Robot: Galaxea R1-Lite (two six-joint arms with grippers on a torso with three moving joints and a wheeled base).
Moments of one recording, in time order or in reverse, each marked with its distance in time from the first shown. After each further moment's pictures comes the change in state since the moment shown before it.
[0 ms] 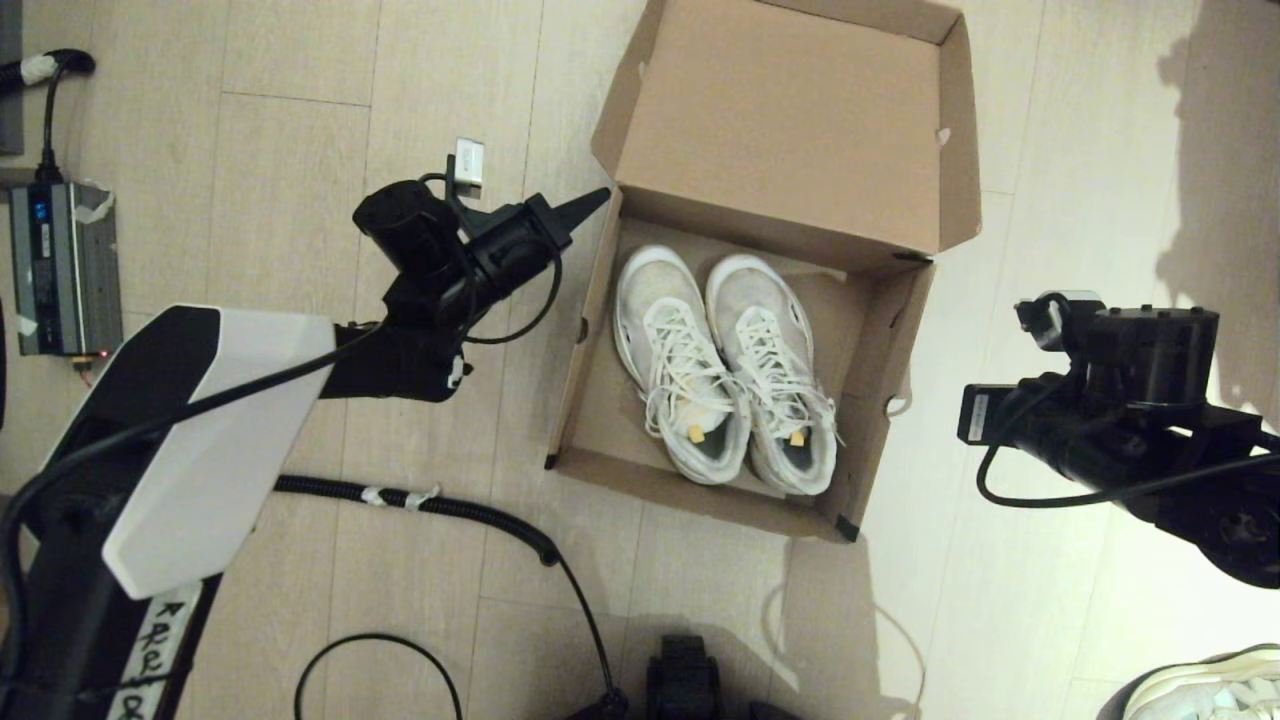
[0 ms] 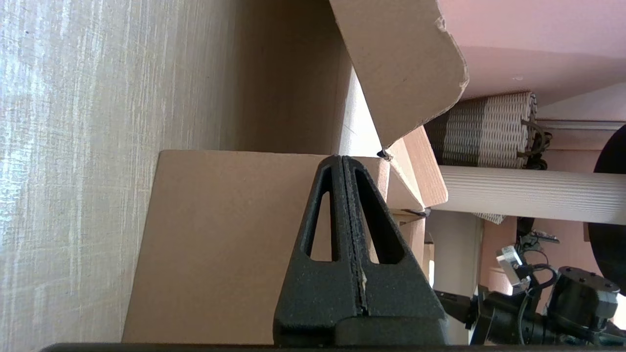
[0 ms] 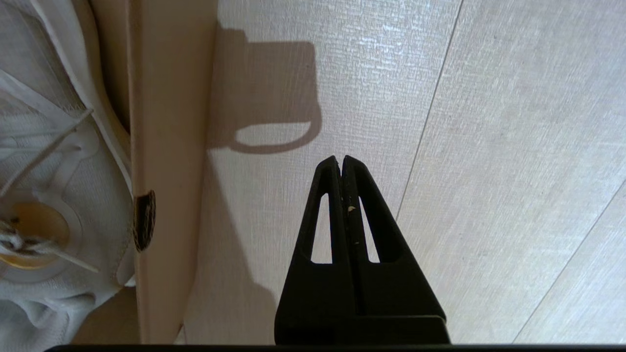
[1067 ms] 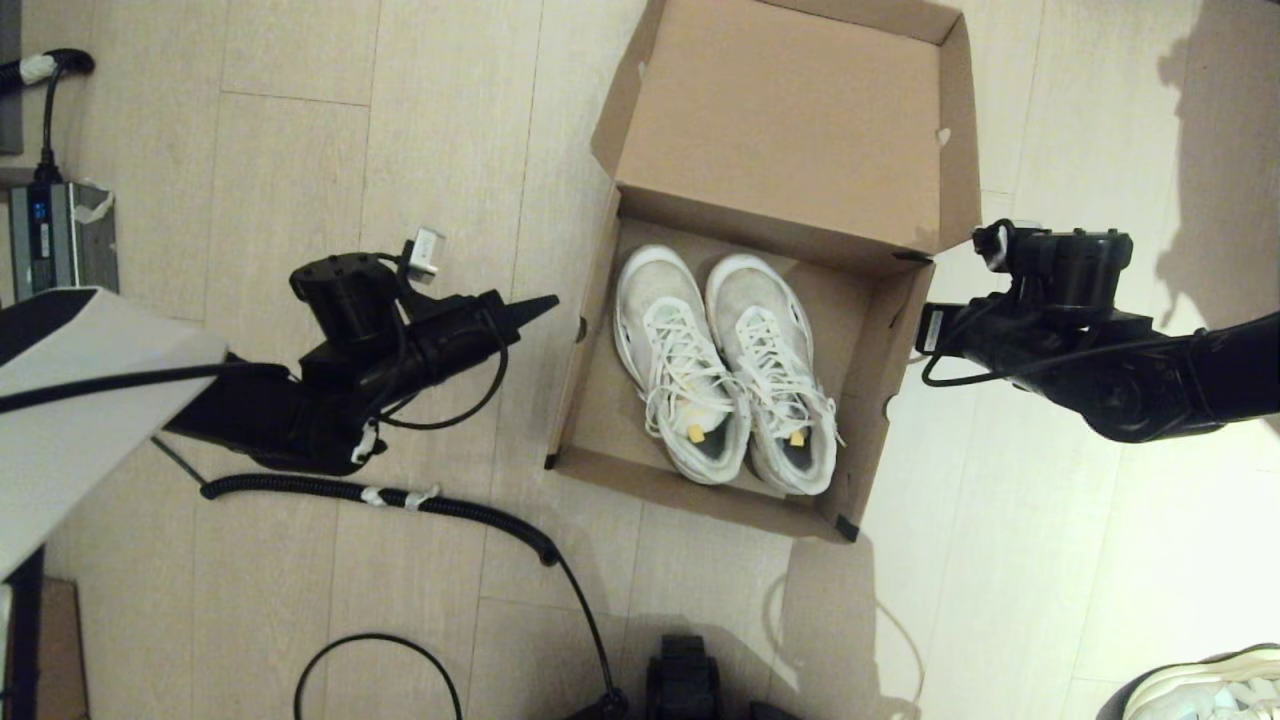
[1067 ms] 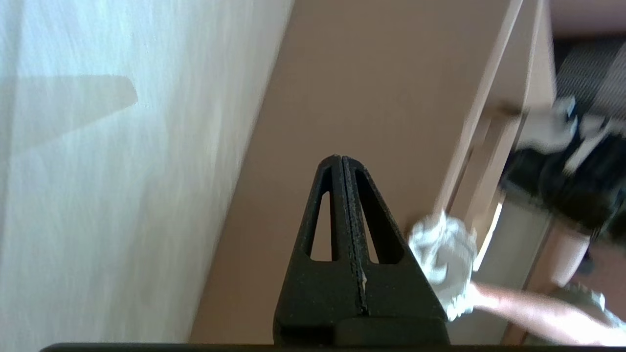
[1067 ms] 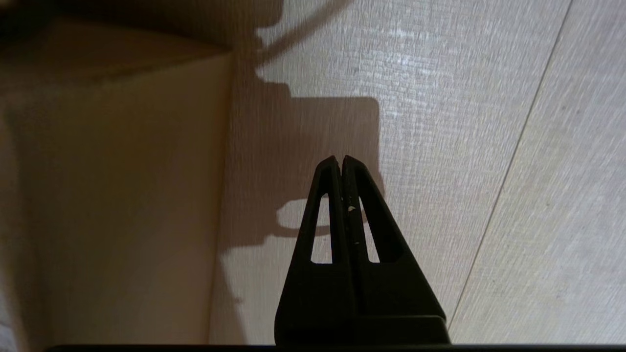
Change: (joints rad) left arm 0.096 -0.248 0.652 0.007 0.011 0.219; right arm -0.070 0.261 -0.497 0.131 0.104 0.012
